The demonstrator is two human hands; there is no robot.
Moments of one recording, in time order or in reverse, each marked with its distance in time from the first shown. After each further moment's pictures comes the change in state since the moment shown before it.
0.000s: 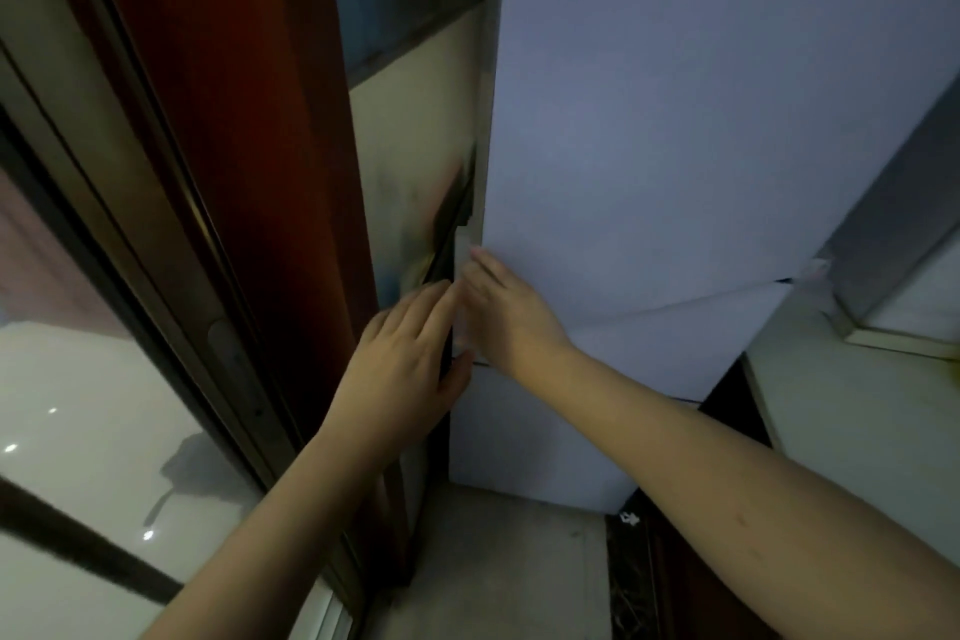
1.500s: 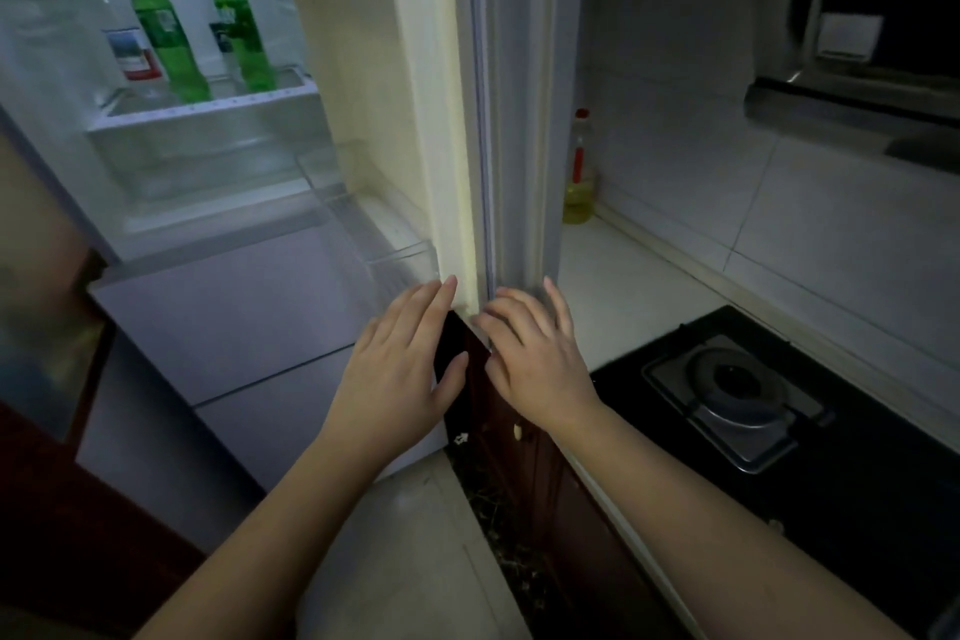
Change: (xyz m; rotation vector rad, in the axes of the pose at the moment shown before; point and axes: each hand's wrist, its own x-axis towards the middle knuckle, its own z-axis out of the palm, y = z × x) left_hand -0.081 0.351 0.001 -0.262 -0.043 0.606; right_hand -0.482 0.007 -0.053 0.474 0.255 0.973
